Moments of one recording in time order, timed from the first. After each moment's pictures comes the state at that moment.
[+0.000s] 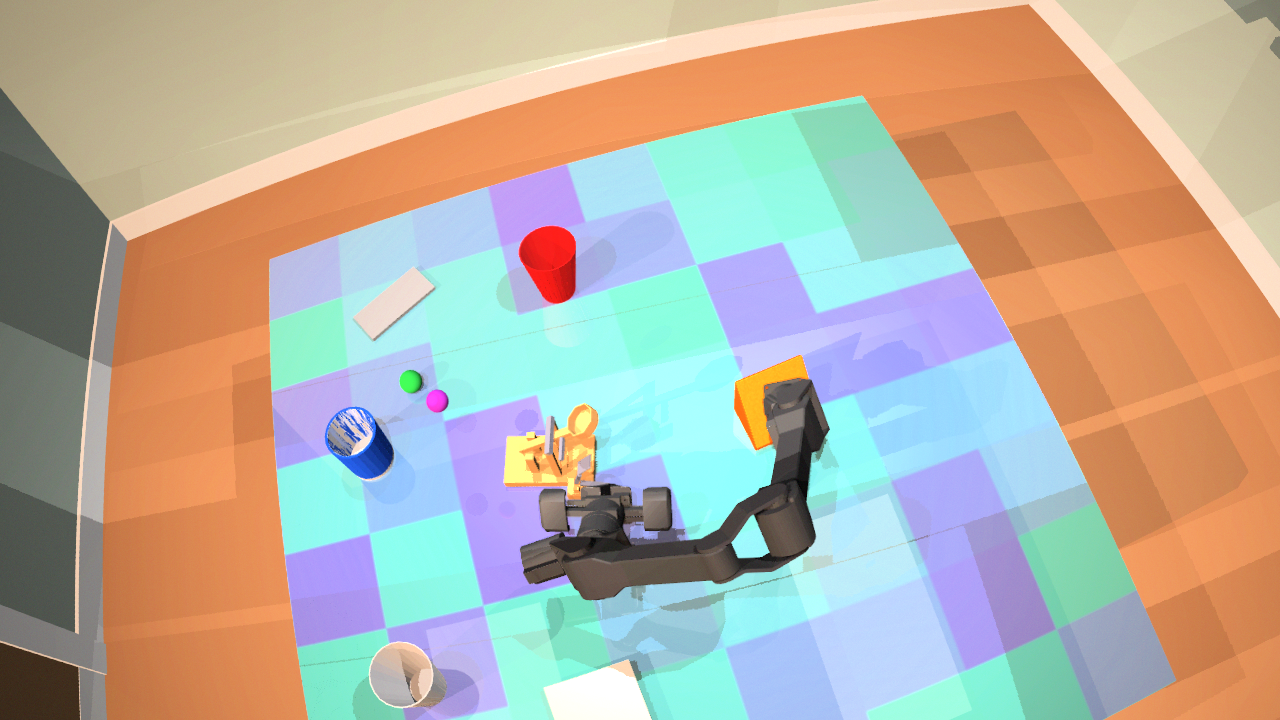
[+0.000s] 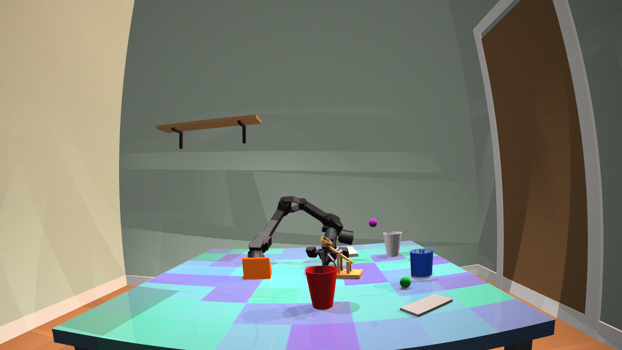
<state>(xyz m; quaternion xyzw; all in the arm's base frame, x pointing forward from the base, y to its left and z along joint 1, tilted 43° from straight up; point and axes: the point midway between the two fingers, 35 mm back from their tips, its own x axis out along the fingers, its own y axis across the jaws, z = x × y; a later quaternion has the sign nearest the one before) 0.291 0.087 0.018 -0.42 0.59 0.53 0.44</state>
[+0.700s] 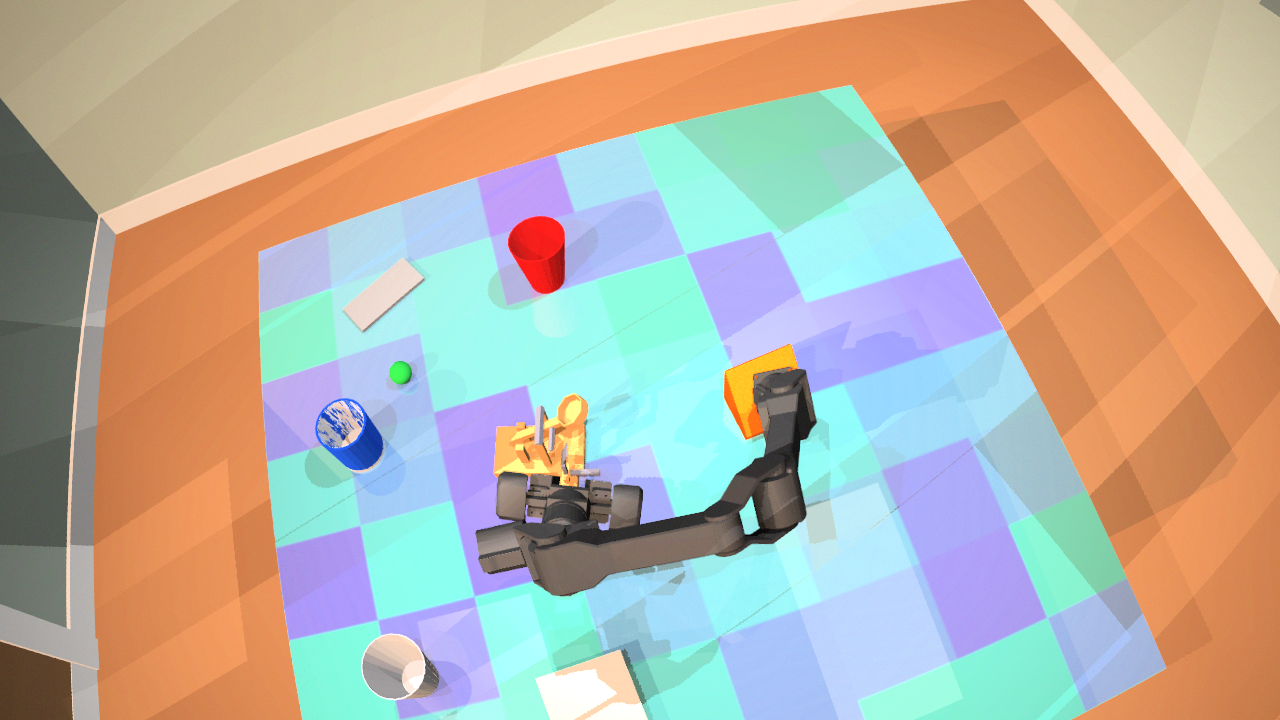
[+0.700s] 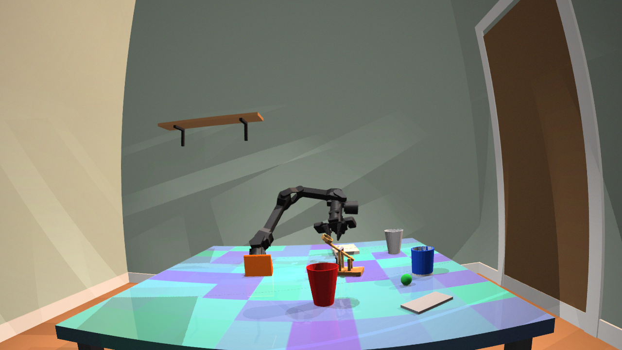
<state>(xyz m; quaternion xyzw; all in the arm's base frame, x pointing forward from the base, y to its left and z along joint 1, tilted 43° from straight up) 0.338 0.047 0.115 -0.39 0.60 0.47 0.51</state>
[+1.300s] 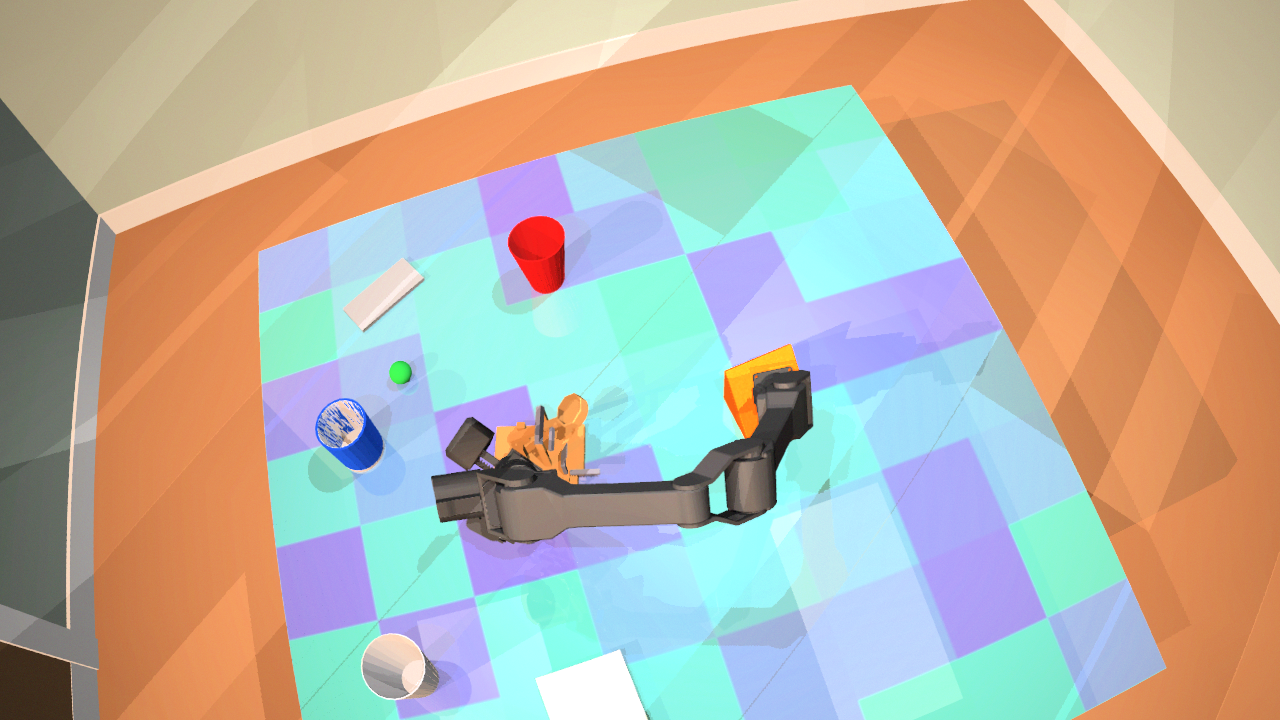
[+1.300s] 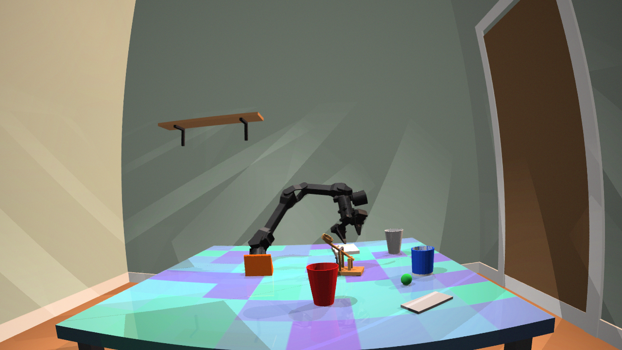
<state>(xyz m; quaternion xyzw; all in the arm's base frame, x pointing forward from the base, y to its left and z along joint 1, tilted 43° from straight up) 0.410 0.013 0.087 -0.21 0.62 0.32 0.69</state>
